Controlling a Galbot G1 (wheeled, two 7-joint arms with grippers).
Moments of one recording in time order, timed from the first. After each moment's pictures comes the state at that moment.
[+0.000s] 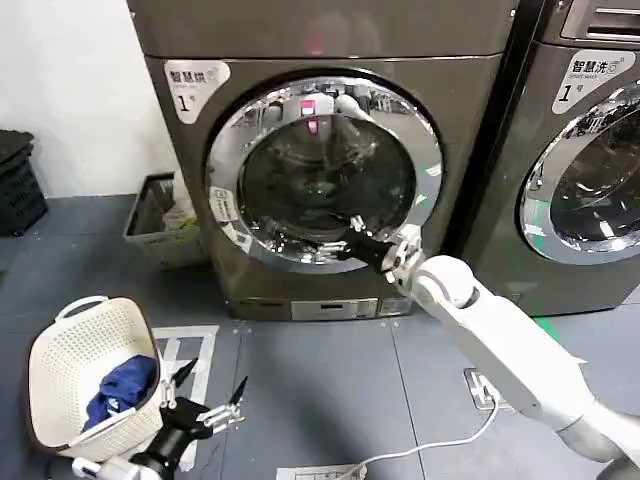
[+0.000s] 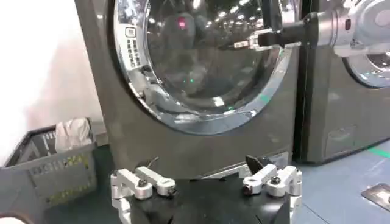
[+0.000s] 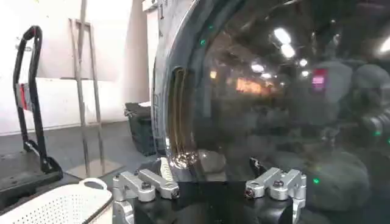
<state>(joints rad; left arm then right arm) 1.79 -1.37 -0.68 -2.31 -0.08 0.19 0.31 -0.32 1.01 -0.26 1.51 0.80 -0.18 -0.31</state>
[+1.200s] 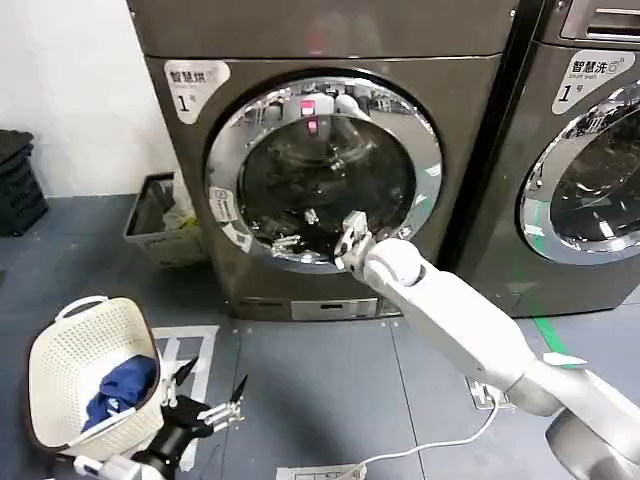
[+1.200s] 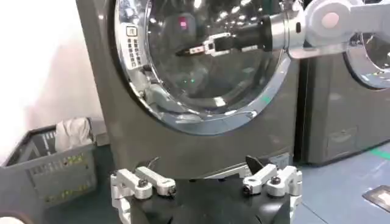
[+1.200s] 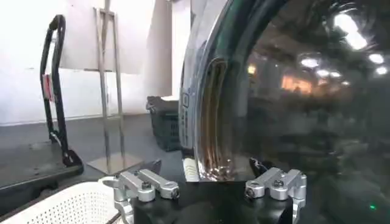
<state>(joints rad) 1.78 -1.38 -0.68 -2.30 -0.08 0.19 0.31 -0.17 1.18 -0.43 1.35 0.80 -0.18 -0.31</state>
